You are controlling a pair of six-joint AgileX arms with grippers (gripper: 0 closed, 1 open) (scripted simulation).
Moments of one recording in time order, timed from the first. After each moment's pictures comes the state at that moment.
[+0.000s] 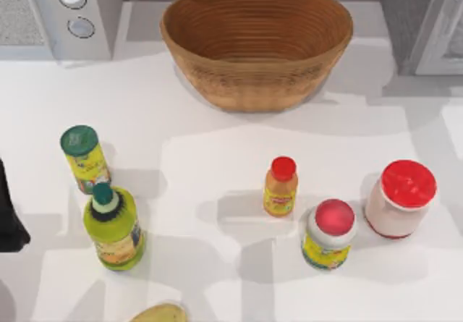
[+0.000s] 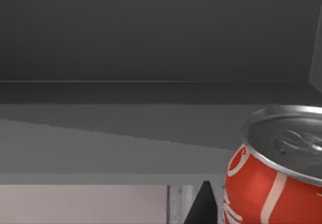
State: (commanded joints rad) left arm 0.00 0.00 0.00 0.00 0.00 0.00; right arm 0.22 1.06 1.54 -0.47 0.24 0.01
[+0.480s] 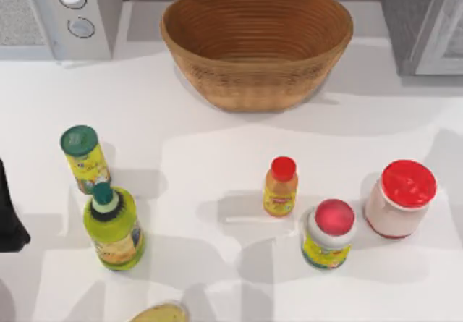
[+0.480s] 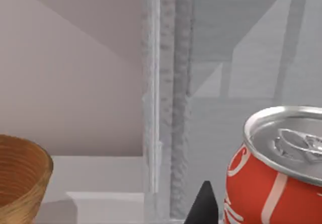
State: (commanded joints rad) left arm 0.00 0.00 0.00 0.00 0.00 0.00; right arm 0.11 0.51 0.66 -0.22 0.11 0.00
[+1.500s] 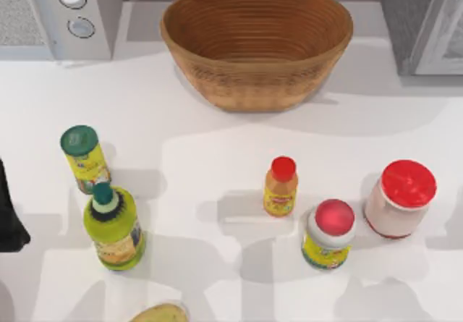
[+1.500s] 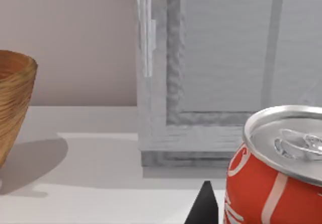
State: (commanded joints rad) left arm 0.00 0.00 0.00 0.00 0.00 0.00; right arm 0.00 0.02 0.00 0.00 0.00 0.00
